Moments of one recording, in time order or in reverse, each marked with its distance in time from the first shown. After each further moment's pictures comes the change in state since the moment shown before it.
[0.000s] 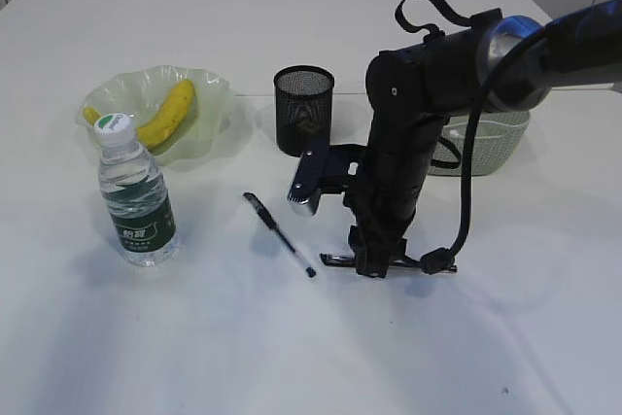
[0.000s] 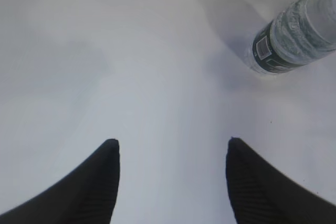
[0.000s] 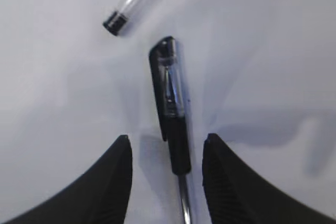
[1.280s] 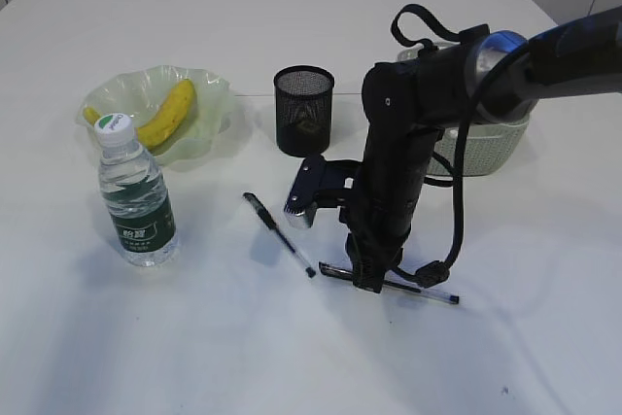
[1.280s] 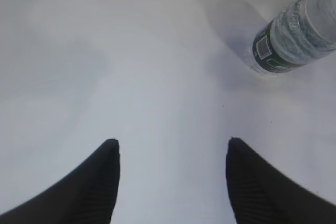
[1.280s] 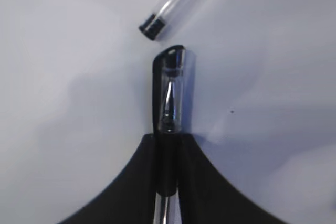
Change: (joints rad) left arm 0.000 0.000 0.000 0.000 0.000 0.000; right arm 0.000 0.039 -0.002 0.079 0.040 -0.043
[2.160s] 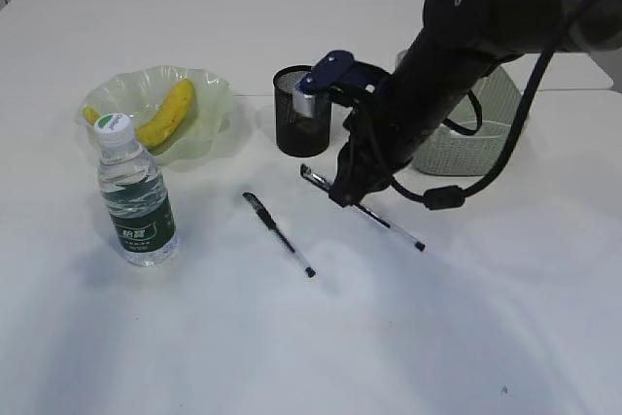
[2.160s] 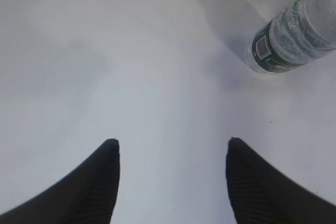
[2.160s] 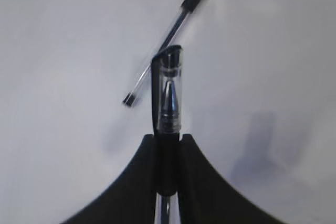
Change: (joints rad) left arm 0.000 0.000 0.000 0.000 0.000 0.000; right arm -0.079 -0.171 0.000 0.246 -0.064 0.000
